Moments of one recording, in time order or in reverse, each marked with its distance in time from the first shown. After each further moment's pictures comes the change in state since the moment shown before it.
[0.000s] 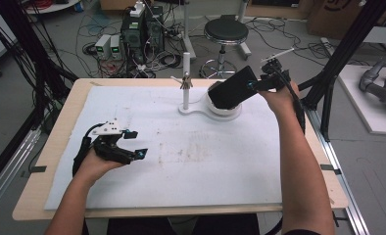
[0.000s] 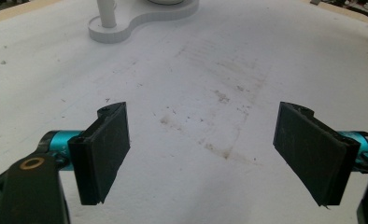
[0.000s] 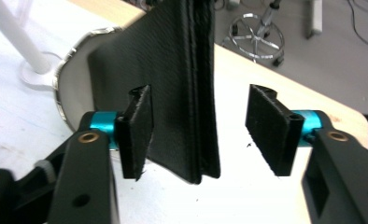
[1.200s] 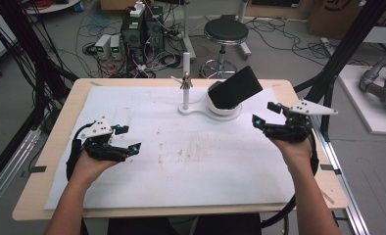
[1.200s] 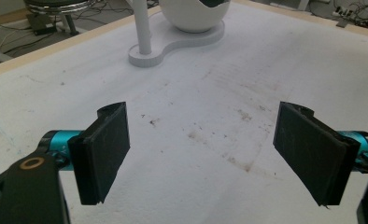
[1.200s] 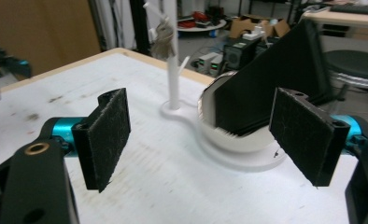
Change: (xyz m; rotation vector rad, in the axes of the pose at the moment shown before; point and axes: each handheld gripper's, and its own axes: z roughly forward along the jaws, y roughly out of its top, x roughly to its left) left arm -0.002 0.001 -0.021 -0.101 0.116 0.022; right arm 0.055 -0.132 -0.081 -0.486 0.291 0.027
